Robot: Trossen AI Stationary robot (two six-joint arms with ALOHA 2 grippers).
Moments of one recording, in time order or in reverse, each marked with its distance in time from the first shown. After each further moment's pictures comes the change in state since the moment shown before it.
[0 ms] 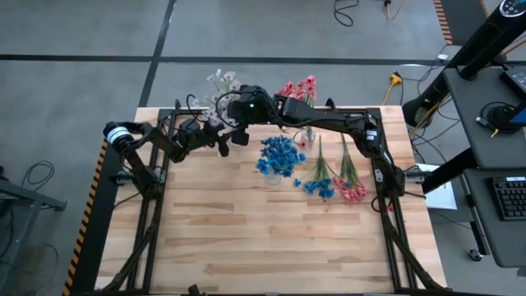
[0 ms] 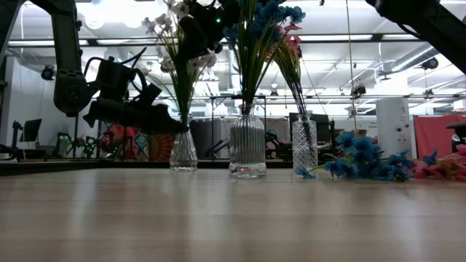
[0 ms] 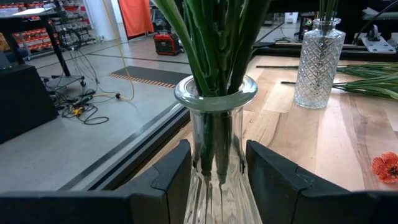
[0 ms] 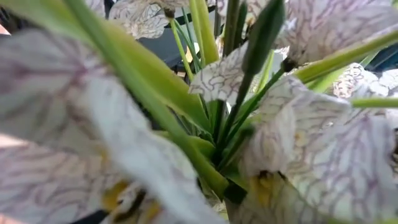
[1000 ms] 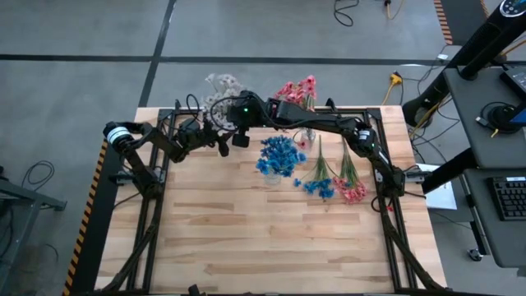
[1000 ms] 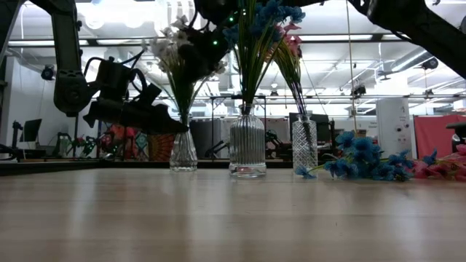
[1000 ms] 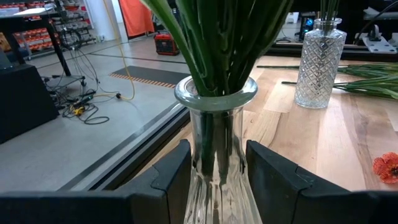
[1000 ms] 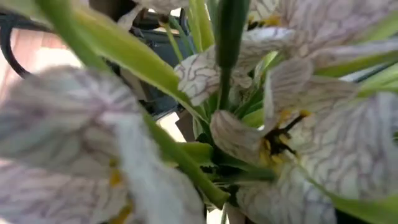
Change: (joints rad) left arm 0.000 0.000 0.000 -0.001 0.000 0.000; right arm -0.011 0.067 -0.005 -0.040 0.036 0.010
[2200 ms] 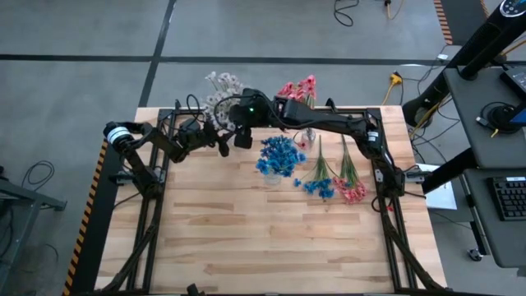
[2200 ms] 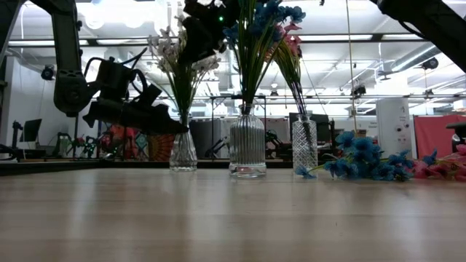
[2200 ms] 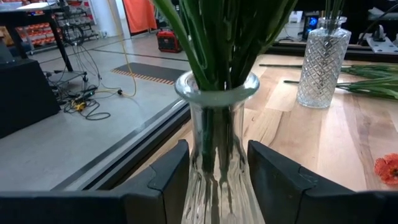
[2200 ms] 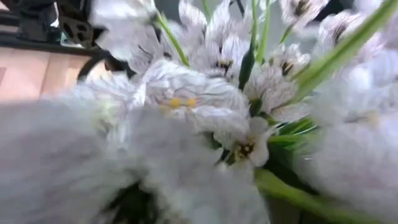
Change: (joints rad) left arm -0.001 0.000 -0.001 -0.002 -0.020 -0.018; right arm 0.041 -0.093 0.003 -0.045 0.012 0.012
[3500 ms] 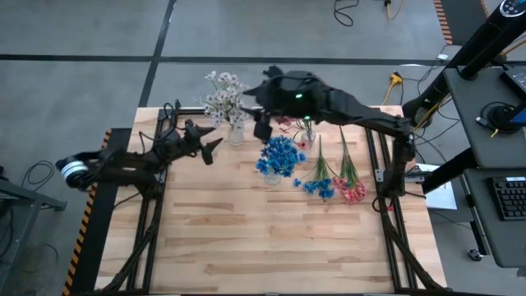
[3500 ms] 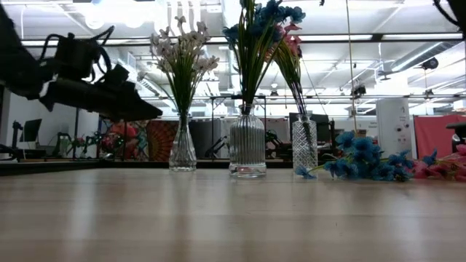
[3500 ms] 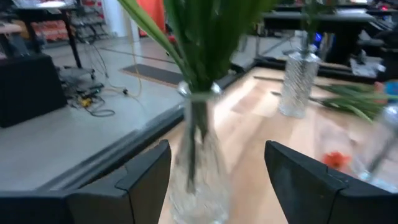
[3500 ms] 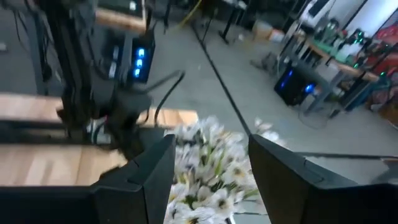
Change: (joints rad) left arm -0.023 -0.543 -0.228 -0.278 -0.042 -0.082; right arm 0.075 -0.296 0.000 0.015 0.030 0.030
